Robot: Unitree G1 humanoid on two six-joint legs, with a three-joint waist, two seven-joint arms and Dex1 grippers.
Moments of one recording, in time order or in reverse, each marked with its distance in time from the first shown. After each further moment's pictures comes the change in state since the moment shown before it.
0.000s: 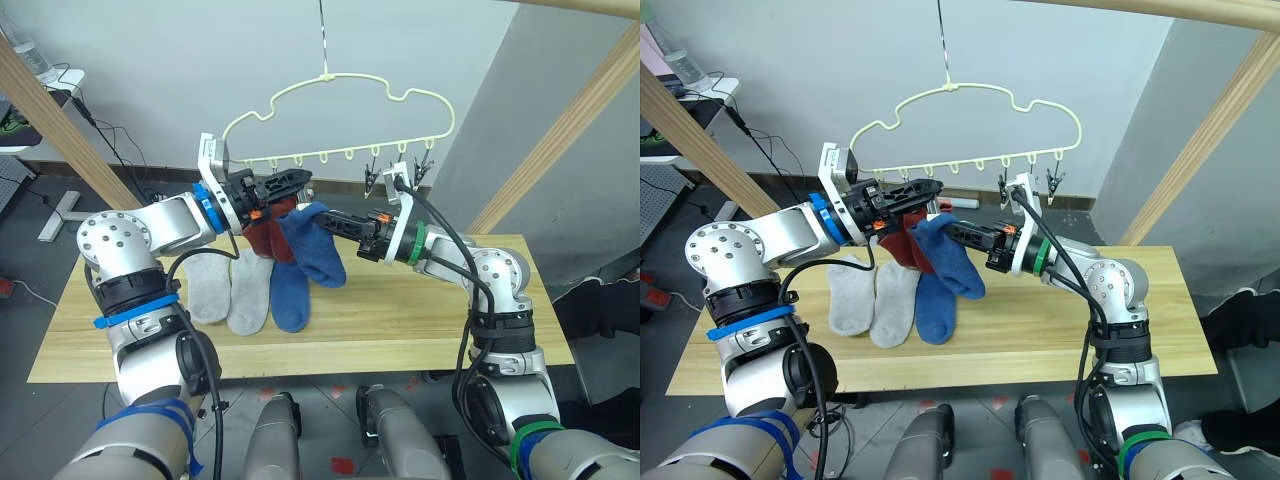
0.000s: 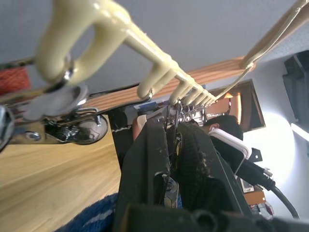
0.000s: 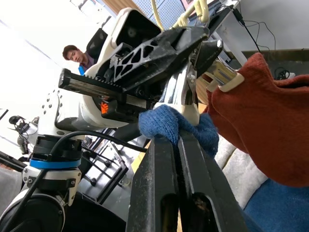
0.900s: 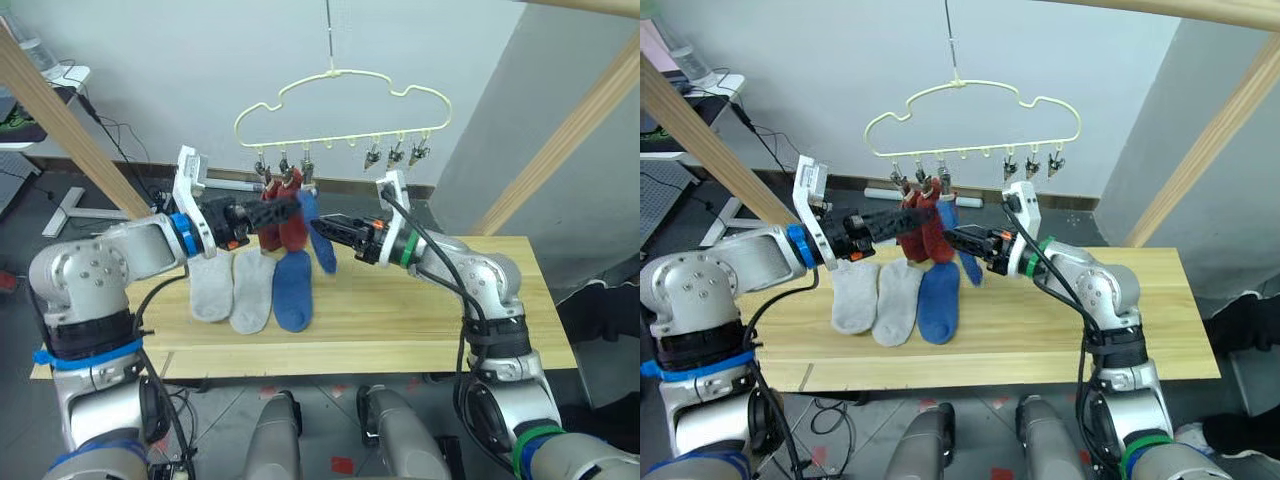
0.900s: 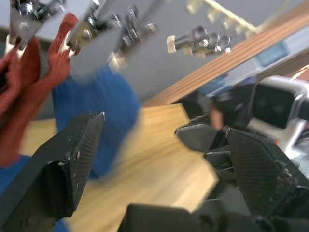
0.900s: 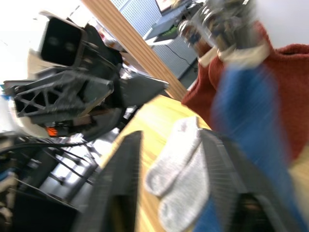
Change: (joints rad) left arm 0.304 0.218 -0.232 -0.433 0.119 -0.262 -0.137; right arm 0.099 -0.050 0.083 -0.077 -0.115 -0.101 -0.068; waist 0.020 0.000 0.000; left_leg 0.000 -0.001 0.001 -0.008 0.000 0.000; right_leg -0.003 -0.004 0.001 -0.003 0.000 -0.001
